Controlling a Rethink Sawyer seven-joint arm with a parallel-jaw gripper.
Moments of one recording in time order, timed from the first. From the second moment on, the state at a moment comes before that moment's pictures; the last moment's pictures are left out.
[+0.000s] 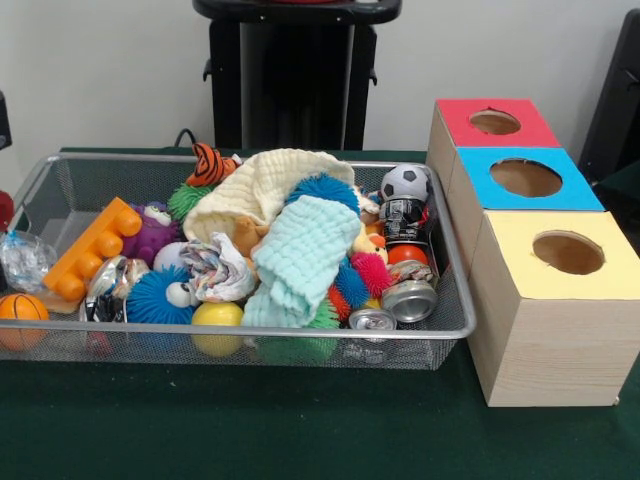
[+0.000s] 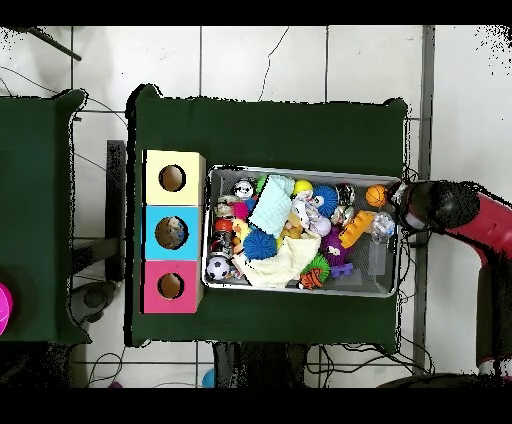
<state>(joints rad) -0.84 -0.38 0.27 1.18 -0.41 0.80 1.83</state>
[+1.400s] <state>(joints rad) -0.83 -0.40 0.27 1.29 -0.41 0.76 1.83</state>
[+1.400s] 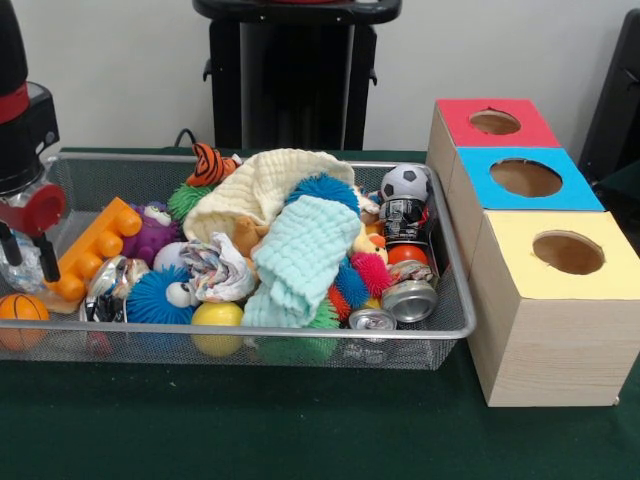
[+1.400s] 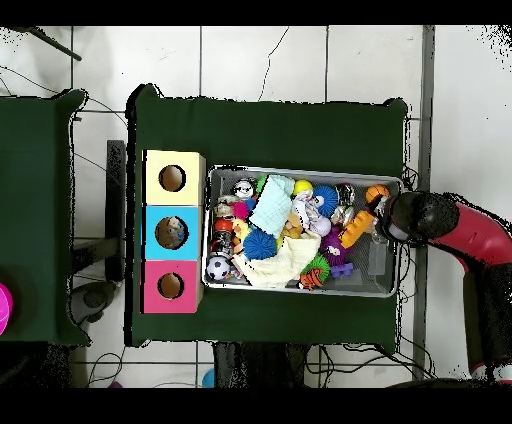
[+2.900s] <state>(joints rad) -0.84 -0.38 0.27 1.31 -0.46 0.76 1.83</state>
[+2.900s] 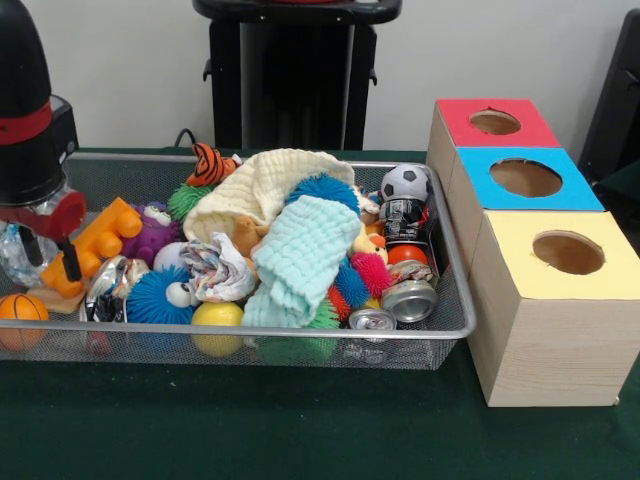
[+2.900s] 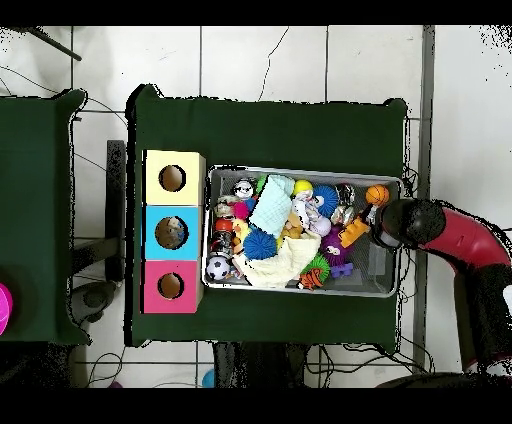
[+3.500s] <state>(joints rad) -0.86 -0.41 0.27 1.31 -0.46 0.78 1.83</state>
